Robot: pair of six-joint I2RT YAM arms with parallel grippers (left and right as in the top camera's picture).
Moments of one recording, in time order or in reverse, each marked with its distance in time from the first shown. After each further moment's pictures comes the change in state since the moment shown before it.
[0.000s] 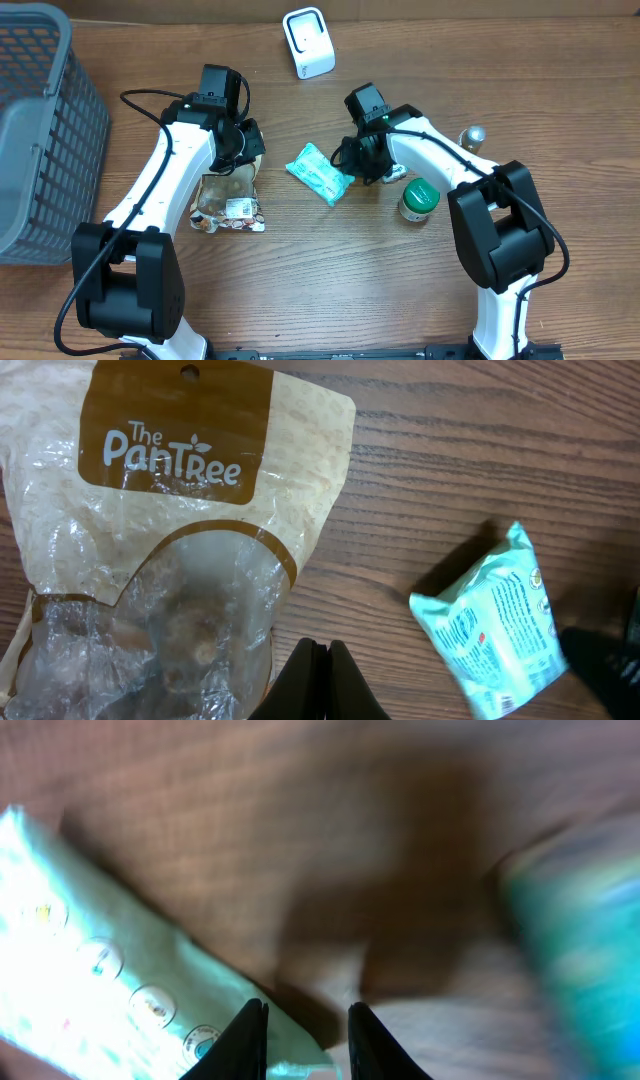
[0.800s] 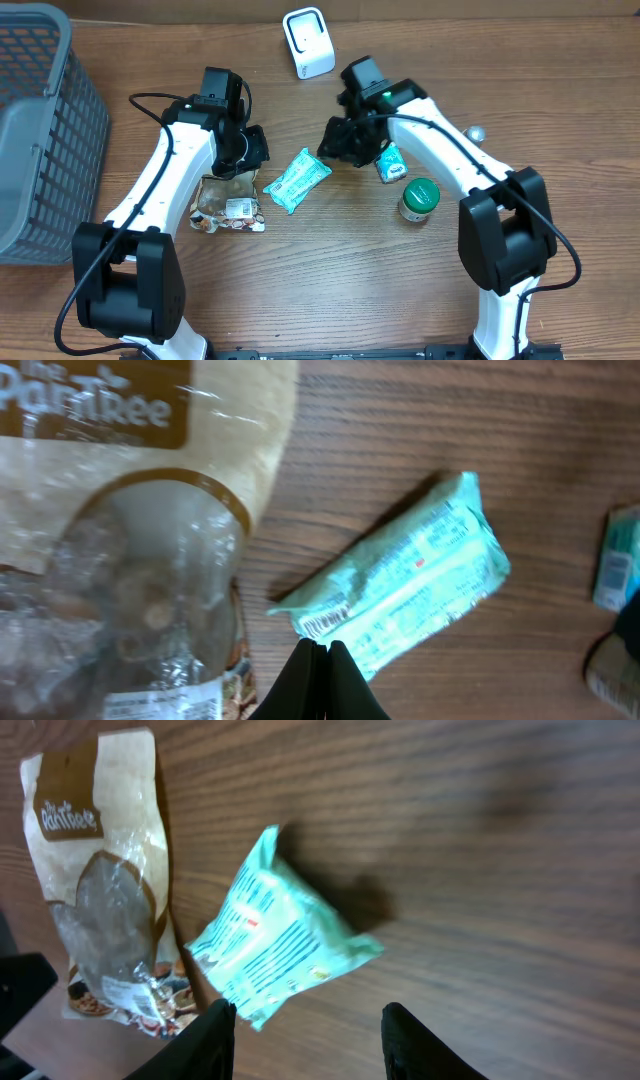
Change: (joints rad) left arm -0.011 0.000 0.000 -0.057 0.112 0.068; right arm -0.011 -0.013 0.204 -0.156 -0.211 -0.060
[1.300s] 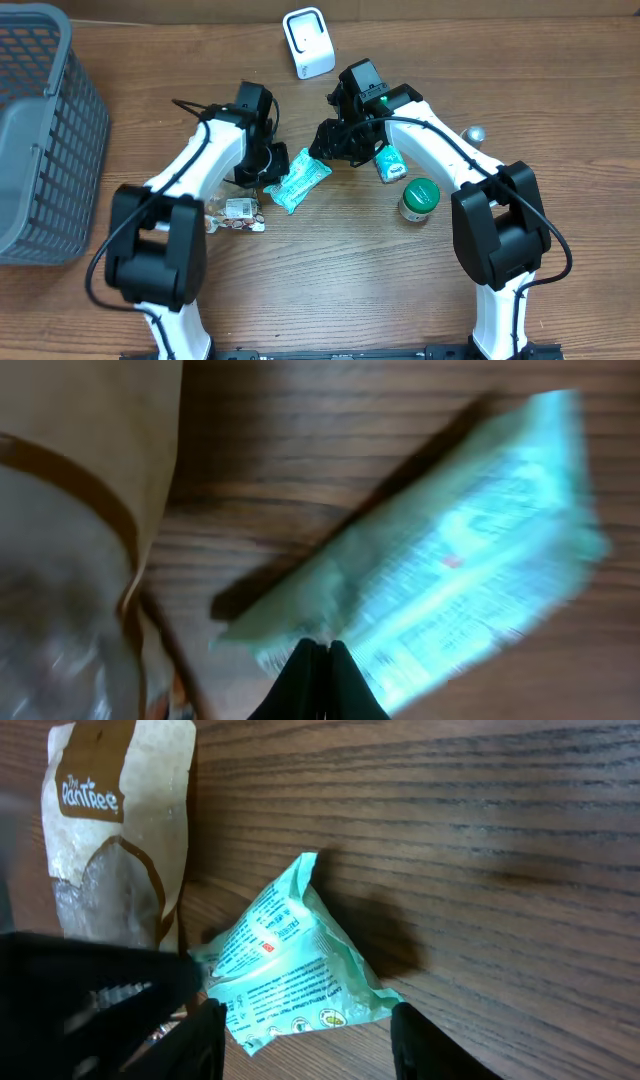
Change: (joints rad) left arm -0.072 0.164 0.000 0.018 0.020 0.015; right arm 0.010 0.032 -0.030 0.114 -0.055 -0.118
